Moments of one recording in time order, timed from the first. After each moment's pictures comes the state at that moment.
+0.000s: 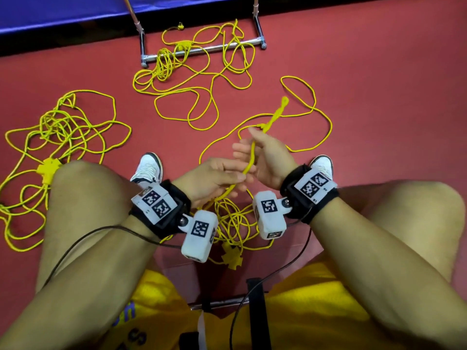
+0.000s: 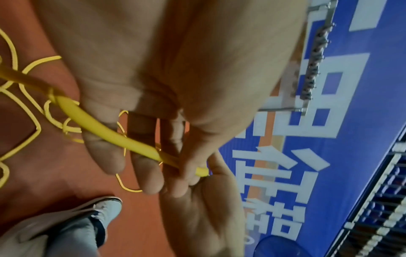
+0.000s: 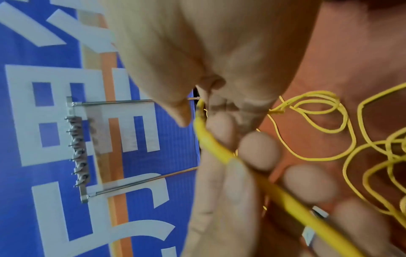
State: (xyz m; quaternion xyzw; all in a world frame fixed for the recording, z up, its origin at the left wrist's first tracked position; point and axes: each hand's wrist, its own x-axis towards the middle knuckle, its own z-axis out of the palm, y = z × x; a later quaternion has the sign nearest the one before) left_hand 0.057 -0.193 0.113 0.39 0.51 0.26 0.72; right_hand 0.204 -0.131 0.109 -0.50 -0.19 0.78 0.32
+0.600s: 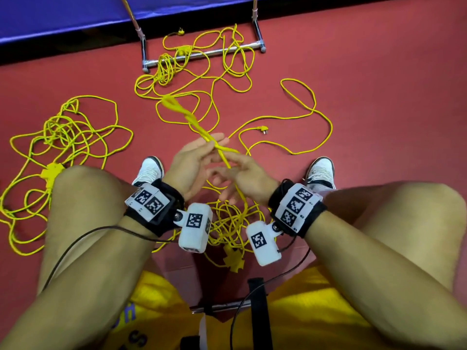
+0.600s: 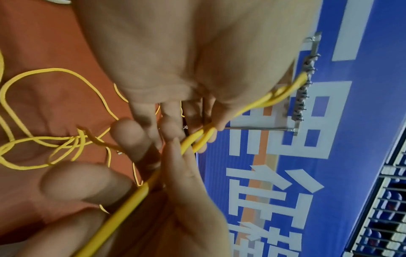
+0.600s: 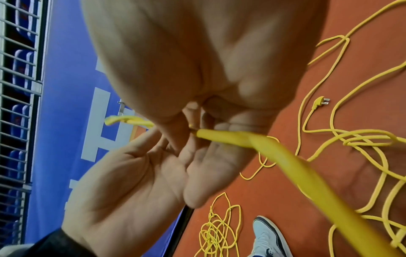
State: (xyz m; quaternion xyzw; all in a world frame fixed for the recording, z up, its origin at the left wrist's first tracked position) left_hand 0.045 -0.178 0.119 0.25 0.53 0.49 0.65; right_hand 0.186 -0.169 0.113 -0.43 -0.50 0.73 0.19
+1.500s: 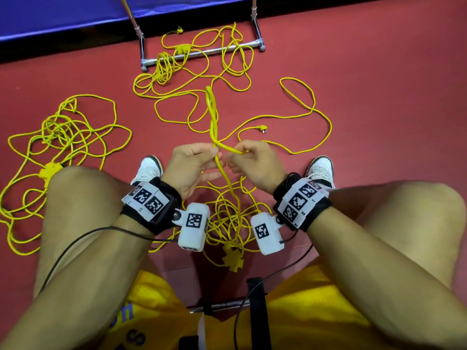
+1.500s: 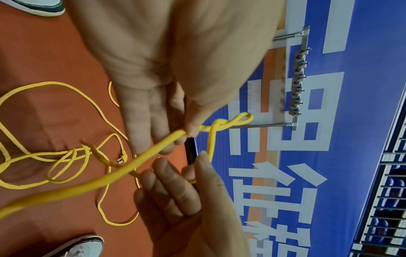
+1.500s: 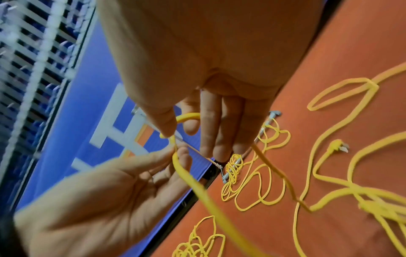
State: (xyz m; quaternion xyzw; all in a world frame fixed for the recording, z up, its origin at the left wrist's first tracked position) left_hand 0.038 -0.180 0.112 0.29 0.61 0.43 0.60; right_hand 0.201 -0.146 0.097 -0.52 -0.60 0.55 0.26
